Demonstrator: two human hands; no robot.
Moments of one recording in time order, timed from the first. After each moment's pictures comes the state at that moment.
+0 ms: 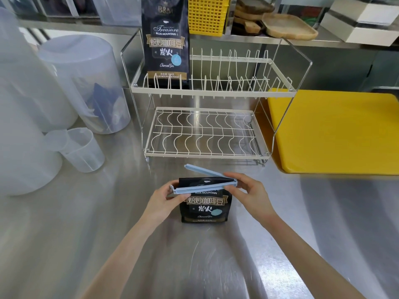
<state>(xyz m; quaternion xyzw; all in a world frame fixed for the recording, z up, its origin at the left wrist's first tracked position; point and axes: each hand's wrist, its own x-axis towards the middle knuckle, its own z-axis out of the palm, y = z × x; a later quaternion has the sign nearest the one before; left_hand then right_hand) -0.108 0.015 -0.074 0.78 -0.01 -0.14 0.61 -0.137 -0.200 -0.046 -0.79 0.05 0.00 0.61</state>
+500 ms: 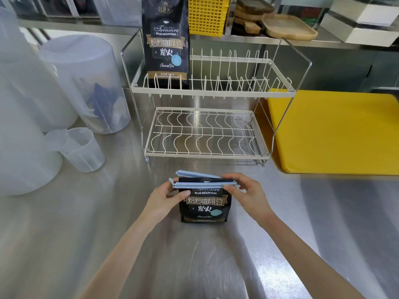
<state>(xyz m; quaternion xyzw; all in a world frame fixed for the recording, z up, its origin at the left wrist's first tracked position) -0.106 0.015 -0.070 0.78 0.00 -0.16 0.61 -0.136 -0.196 -0.042 -0.81 0.05 0.00 0.59</state>
